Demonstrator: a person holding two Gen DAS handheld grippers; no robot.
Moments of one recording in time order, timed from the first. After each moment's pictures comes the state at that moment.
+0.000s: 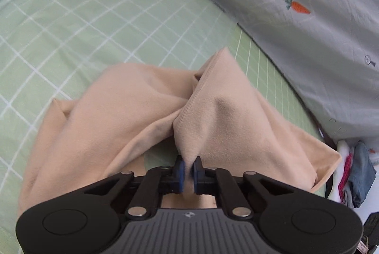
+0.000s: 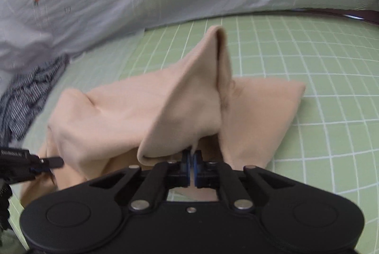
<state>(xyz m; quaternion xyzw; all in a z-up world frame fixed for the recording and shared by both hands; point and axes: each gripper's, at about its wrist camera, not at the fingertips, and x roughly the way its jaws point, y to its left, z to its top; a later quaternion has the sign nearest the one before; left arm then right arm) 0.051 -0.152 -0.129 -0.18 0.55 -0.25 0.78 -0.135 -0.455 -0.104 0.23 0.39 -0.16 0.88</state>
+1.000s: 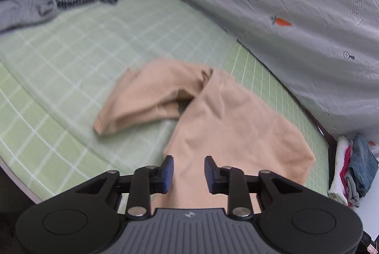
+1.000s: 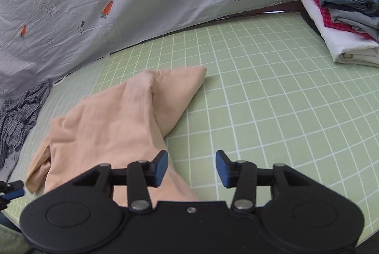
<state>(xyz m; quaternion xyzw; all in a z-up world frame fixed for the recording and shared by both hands) -0.059 -0.077 -0.065 -0.15 0.51 -0.20 0.82 -0.284 -0.464 -0.058 0.25 0.36 -0.25 0.86</state>
